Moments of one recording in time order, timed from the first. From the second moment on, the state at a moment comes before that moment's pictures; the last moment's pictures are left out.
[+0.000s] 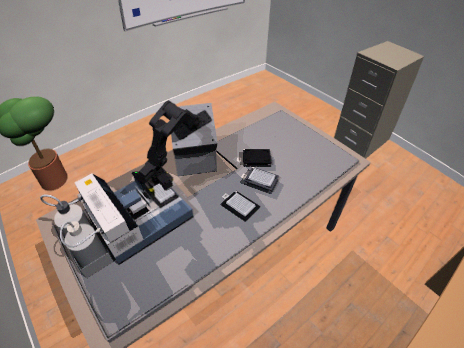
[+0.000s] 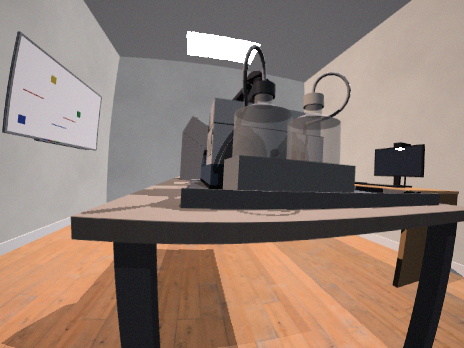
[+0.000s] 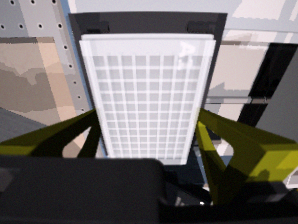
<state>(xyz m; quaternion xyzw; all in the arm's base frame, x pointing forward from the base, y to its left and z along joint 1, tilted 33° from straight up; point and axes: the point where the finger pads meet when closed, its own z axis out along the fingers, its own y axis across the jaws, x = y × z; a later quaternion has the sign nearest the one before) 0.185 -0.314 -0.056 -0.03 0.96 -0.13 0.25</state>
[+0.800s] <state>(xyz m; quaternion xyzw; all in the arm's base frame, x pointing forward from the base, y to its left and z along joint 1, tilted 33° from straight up) 0.187 -0.315 -0.059 -0.03 0.96 -0.13 0.25</state>
